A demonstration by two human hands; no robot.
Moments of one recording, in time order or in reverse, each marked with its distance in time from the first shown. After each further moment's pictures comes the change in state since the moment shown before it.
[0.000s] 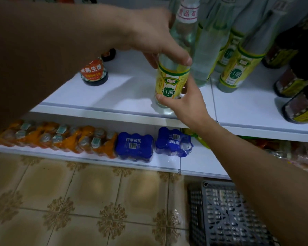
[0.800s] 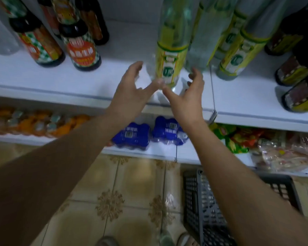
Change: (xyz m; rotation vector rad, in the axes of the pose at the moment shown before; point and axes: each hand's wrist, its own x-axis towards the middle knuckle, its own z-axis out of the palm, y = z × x) left_hand -0.026 -0.077 0.135 -0.559 0.529 -0.104; right_hand -0.022 0.016 0.015 -0.016 0.249 0.168
